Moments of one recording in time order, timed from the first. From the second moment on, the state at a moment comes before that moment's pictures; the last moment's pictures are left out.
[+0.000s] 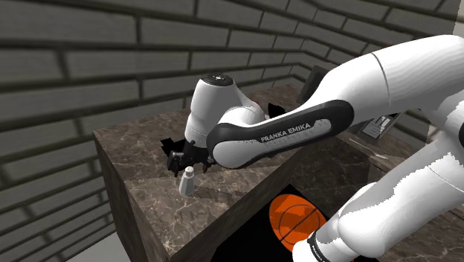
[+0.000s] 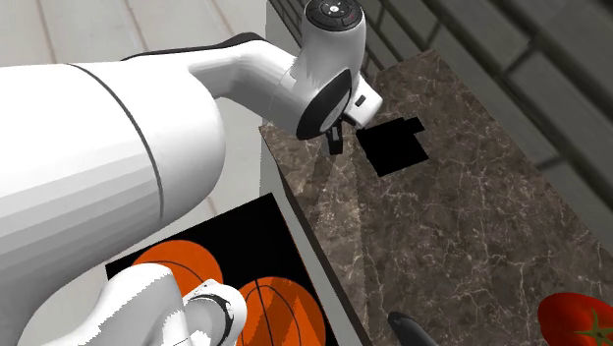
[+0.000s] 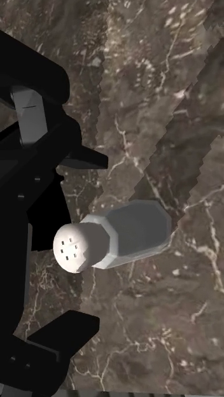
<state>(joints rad) -0.08 -0.09 0.63 -2.36 0.02 2.37 0.87</state>
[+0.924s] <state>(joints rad) -0.08 -0.05 0.64 -2.37 -0.02 2.42 0.90</state>
